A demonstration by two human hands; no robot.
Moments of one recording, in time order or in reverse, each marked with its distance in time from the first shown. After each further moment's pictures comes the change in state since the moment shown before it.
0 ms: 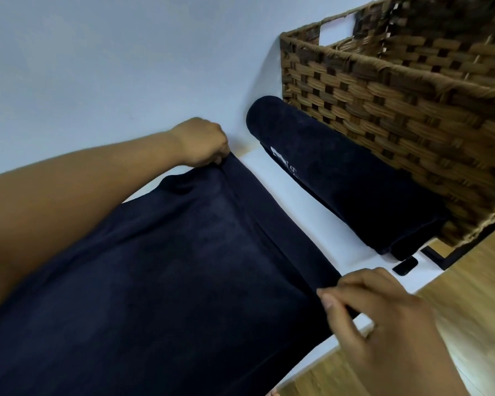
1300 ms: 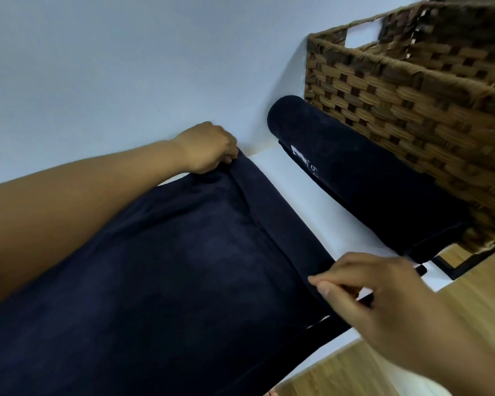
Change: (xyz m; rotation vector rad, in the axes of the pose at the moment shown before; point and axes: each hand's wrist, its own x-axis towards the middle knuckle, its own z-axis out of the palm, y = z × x) left_hand -0.042 0.007 0.010 -0.129 0.150 -0.038; right_hand 0.036 -0.021 -0.018 0.171 -0.471 0.108
